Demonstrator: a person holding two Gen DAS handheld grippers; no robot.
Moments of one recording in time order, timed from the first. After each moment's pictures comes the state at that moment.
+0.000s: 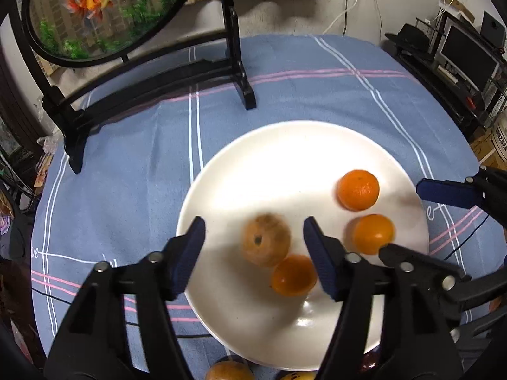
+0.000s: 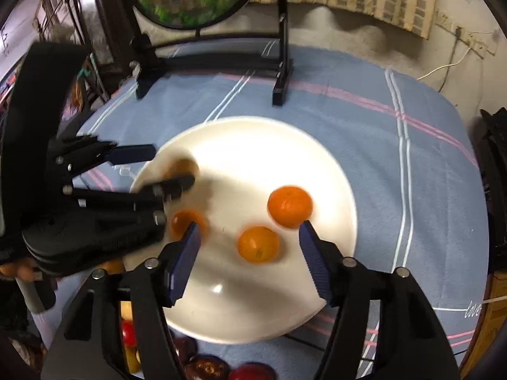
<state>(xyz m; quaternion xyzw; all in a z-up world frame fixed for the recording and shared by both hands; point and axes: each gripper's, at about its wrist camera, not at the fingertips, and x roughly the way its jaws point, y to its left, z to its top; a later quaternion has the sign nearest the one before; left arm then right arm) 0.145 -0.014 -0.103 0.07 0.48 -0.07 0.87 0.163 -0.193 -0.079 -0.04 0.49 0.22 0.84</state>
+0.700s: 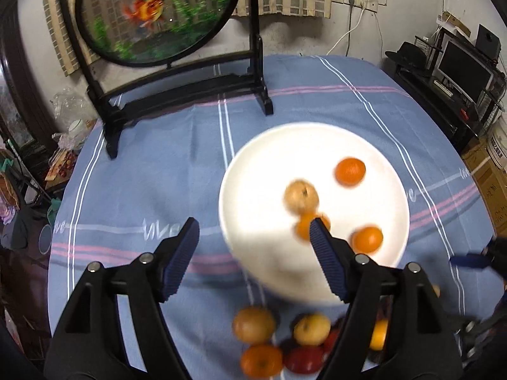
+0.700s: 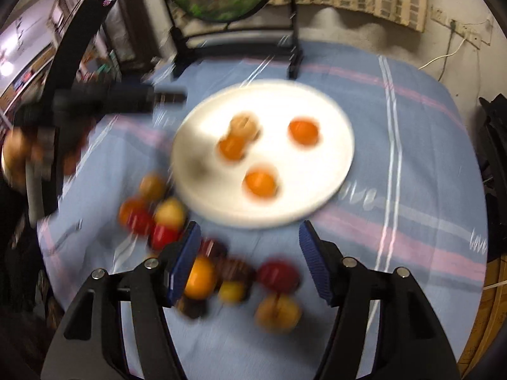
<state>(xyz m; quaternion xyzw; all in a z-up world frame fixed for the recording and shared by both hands) 0.060 0.026 -0.063 0.05 0.45 -0.06 0.89 0.018 -0.226 -0.081 -0.04 0.50 0.26 0.82</state>
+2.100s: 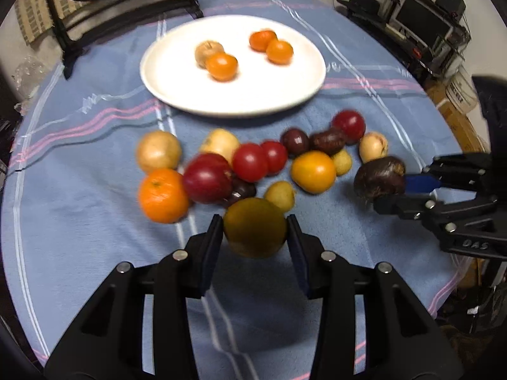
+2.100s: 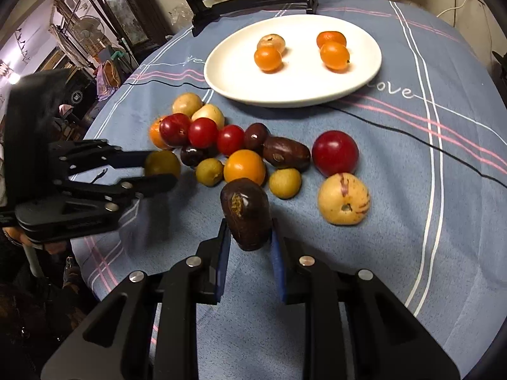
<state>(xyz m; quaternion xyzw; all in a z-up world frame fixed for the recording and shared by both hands) -0.077 -0.005 -0.123 0.04 0.53 -0.15 0.83 -0.032 -0.227 -0.117 0.01 0.55 0.29 0.79</state>
